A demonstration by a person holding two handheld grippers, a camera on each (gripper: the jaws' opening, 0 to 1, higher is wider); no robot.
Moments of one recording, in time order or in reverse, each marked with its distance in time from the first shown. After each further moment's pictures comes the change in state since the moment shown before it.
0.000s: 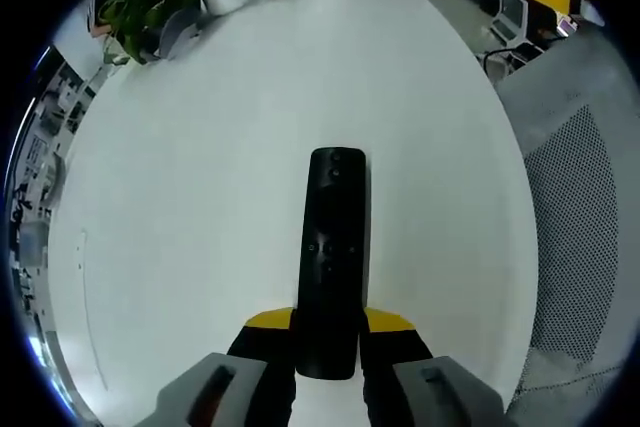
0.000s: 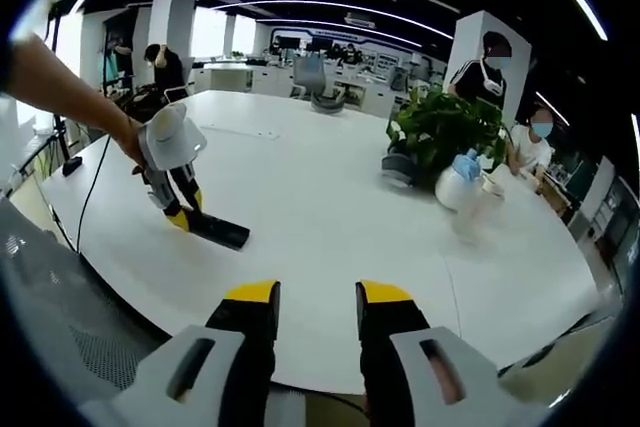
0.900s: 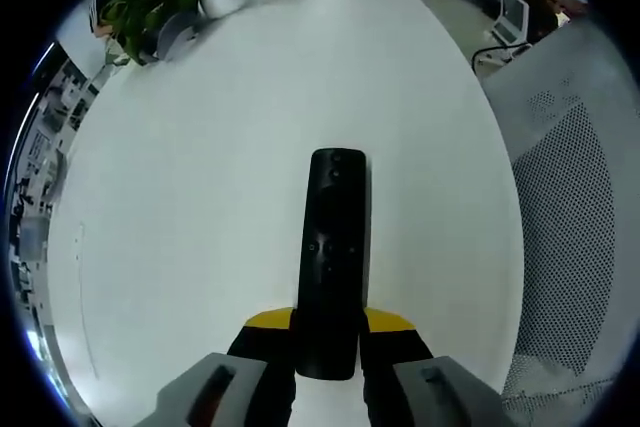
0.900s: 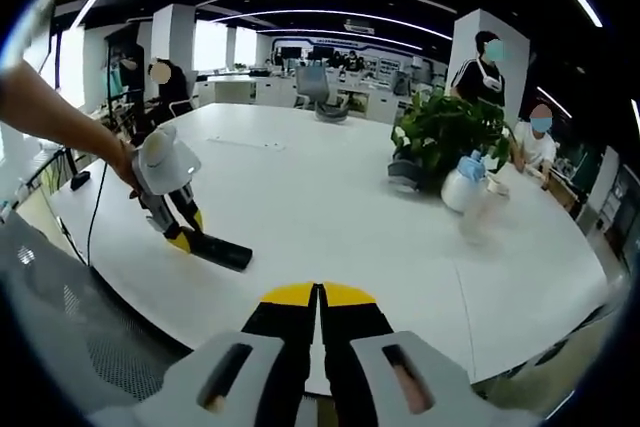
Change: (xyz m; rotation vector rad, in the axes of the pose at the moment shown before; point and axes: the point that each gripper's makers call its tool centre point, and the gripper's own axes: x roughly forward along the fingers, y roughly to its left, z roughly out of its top) left arm -0.002 -0.026 -0.005 -0.016 -0.013 0.004; right arm -0.005 0.005 0.006 0.039 -0.035 0.036
